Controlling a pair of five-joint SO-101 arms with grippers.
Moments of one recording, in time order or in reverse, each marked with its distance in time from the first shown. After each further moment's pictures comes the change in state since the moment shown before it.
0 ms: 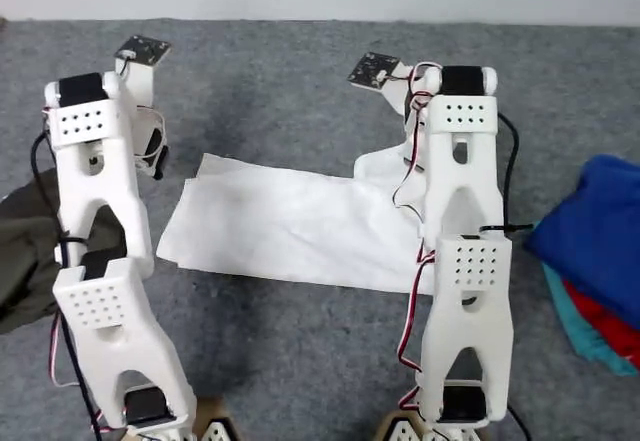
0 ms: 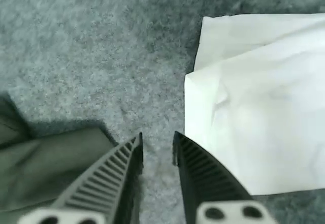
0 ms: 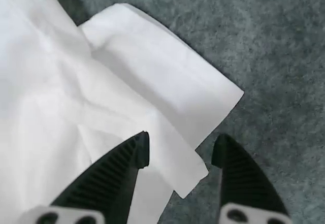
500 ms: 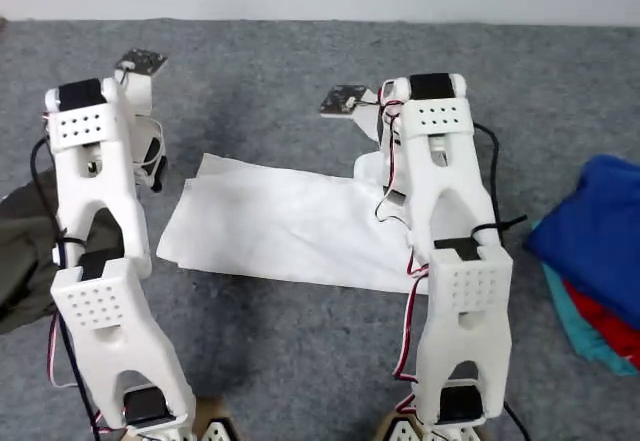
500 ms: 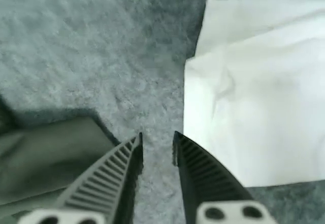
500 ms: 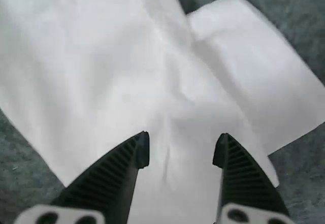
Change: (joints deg) left arm -0.6 0.0 4.8 0.0 0.0; right arm -5.4 -15.9 28.1 0.0 0.1
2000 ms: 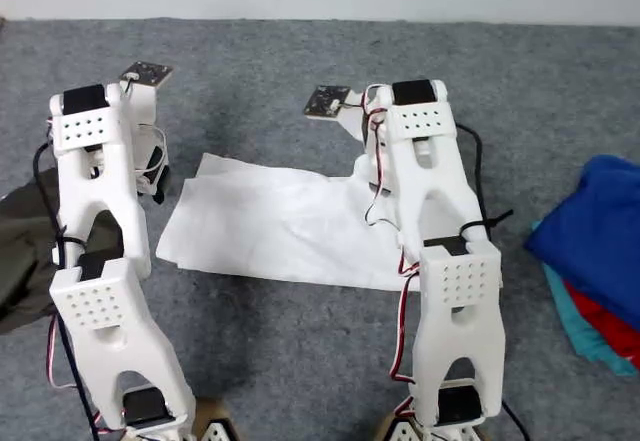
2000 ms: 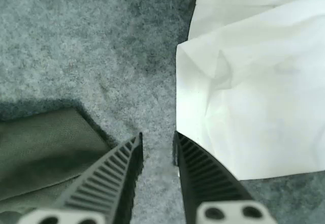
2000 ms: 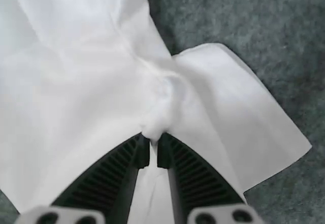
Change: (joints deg) left arm 0.0 0.0 2.8 0.0 0.0; right arm -2.5 4.3 -2.9 -8.4 0.5
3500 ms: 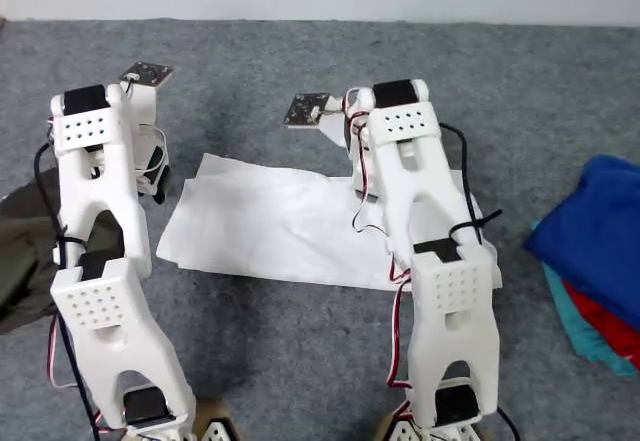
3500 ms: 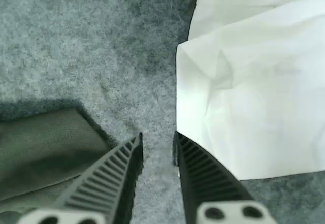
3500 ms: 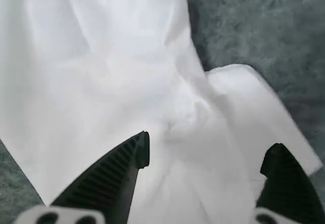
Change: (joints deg) left arm 0.0 0.0 0.0 0.0 0.0; right arm -4.0 -2.1 3.4 1.8 0.8
